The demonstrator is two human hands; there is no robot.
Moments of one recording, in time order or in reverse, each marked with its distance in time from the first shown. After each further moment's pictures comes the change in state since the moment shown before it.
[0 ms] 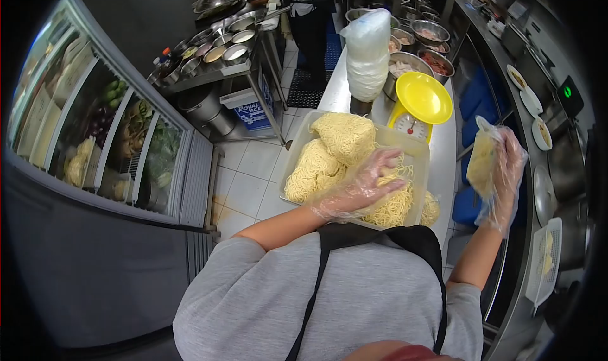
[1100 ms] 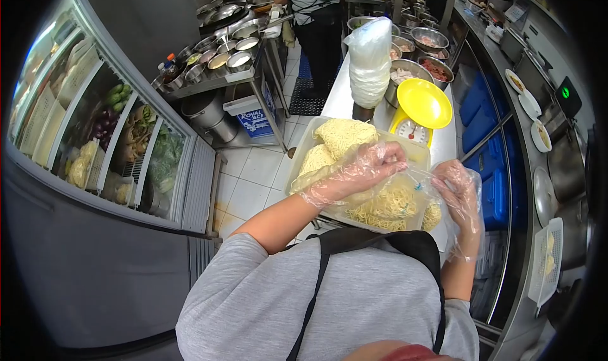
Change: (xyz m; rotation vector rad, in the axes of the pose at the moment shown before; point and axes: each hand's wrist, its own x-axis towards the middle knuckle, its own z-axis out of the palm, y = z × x) left_hand 0.023 0.047 -0.043 0.062 -0.118 -0.005; right_hand -0.059 -0.059 0.052 0.145 -0.416 -0.123
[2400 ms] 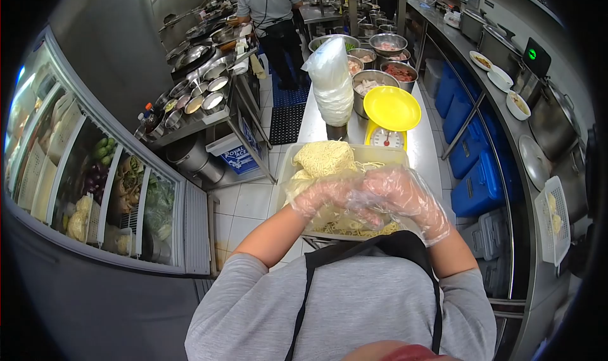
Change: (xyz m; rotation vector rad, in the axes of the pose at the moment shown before) left_hand 0.017 -0.053 0.003 0.355 -0.672 0.235; right_hand 0.033 -0.038 0.039 -0.007 -0.251 -0.276
